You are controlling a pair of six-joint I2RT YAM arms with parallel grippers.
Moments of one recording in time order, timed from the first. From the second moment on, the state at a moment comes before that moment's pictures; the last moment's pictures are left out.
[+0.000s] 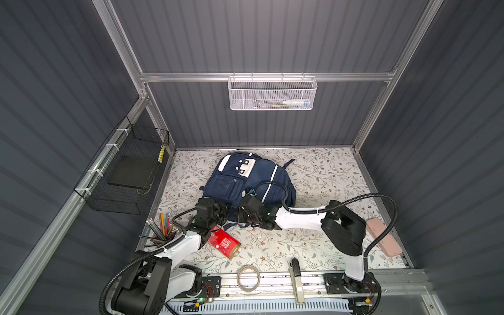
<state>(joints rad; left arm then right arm) -0.32 1.18 0.34 0.31 0.21 -1.40 1.06 1.97 1.26 -0.03 0.09 0.93</state>
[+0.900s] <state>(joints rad) -0.33 1.17 0.35 0.25 0.18 -1.36 1.05 1.78 1.01 0.02 0.09 0.94</state>
